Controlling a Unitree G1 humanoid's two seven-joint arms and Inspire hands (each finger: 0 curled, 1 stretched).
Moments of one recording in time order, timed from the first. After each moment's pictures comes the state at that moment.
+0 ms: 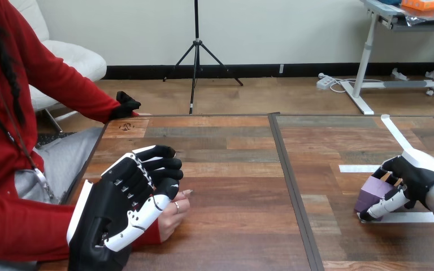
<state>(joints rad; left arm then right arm) 0.27 0.08 0.02 0.03 -0.27 -0.52 -0.36 -0.59 -0.63 0.28 1.05 -0.49 -0.07 0.11</state>
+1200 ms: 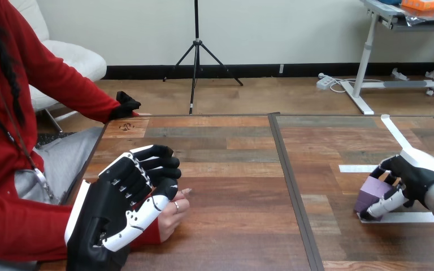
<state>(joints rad) 0.27 0.08 0.02 0.03 -0.28 -0.52 -0.36 -0.59 -0.63 0.28 1.05 -0.50 -0.10 0.09</state>
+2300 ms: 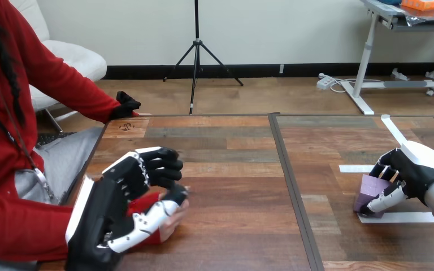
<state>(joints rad) 0.26 0.10 0.05 0.04 -0.04 -0.62 -0.26 -0.59 -0.63 0.28 1.09 -0.51 -0.18 0.00</state>
